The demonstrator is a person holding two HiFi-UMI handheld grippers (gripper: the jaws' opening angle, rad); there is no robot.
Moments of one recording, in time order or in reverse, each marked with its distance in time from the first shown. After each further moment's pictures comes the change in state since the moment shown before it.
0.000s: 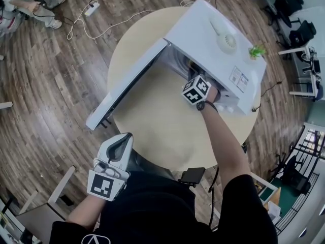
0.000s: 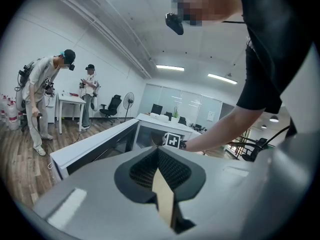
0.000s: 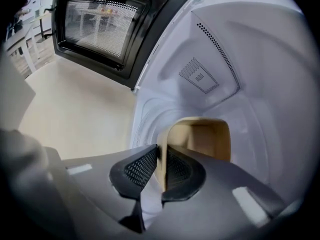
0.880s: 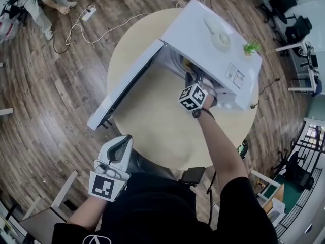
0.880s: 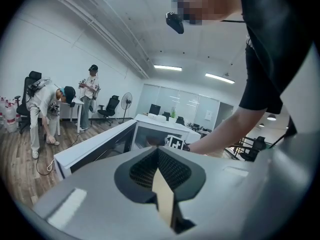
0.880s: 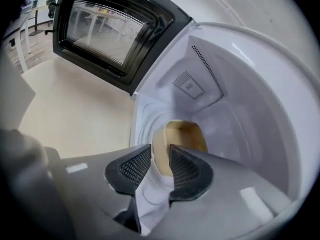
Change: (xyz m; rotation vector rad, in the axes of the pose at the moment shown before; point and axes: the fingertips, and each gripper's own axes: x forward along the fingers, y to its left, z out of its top) left arm -0.009 -0.006 0.001 0.026 -0.004 -0.018; right arm -0.029 0.003 -0.001 0.030 -0.046 -0.142
